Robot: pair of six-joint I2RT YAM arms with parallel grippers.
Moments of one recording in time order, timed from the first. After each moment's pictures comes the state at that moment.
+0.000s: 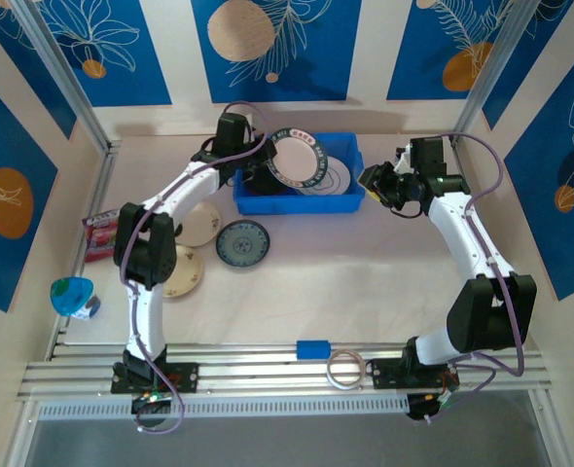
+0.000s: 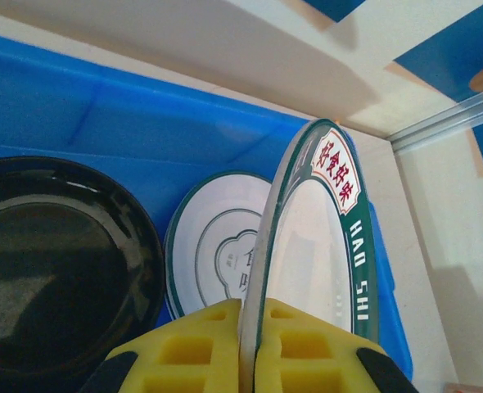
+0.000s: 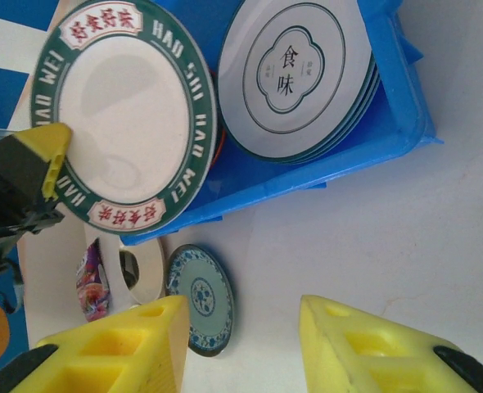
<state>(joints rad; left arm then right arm) -0.41 2.09 1.79 -0.23 0.28 -0.67 0.06 1.45 1.28 -0.65 -0.49 0.71</state>
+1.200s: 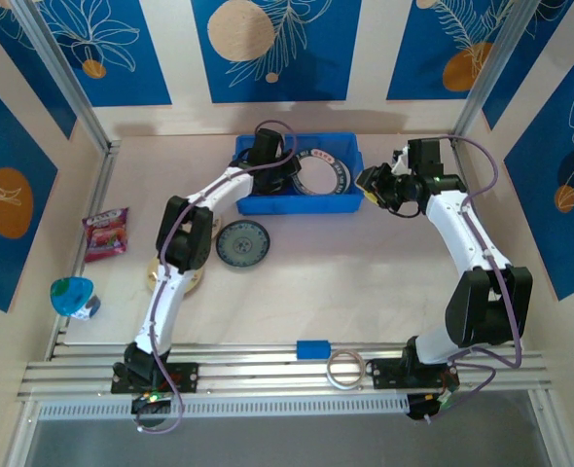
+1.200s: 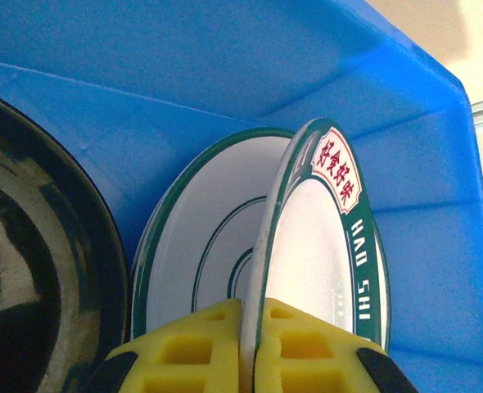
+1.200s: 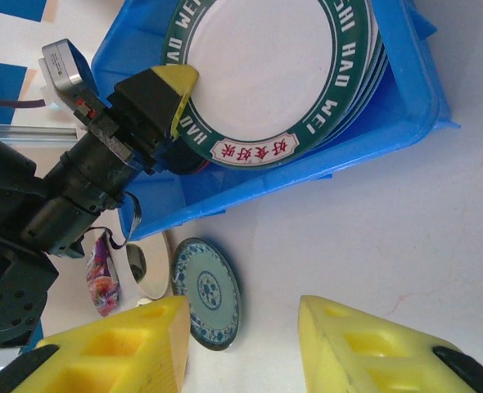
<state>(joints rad) -0.49 2.46 2.10 -0.27 0.24 -0.78 0.05 1.50 1.27 -0.62 -0.54 0.74</state>
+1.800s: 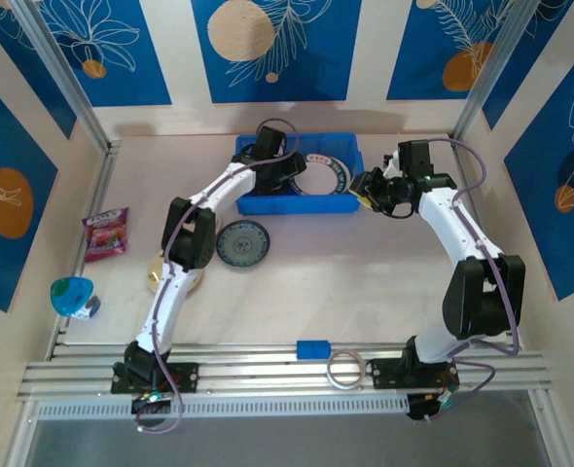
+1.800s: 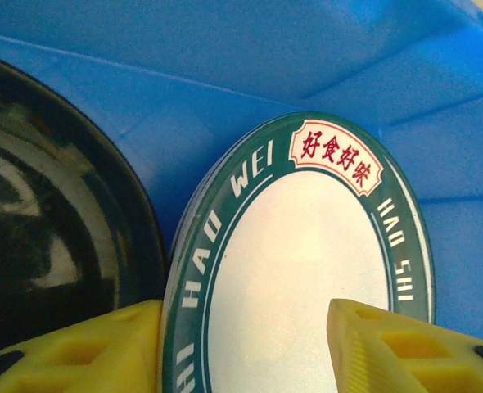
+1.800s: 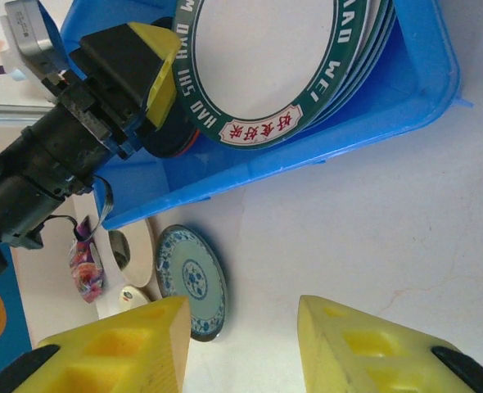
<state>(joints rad) -0.49 2.52 2.25 -0.48 0.19 -0.73 0.09 1.55 1.27 -0.63 -0.53 0.71</state>
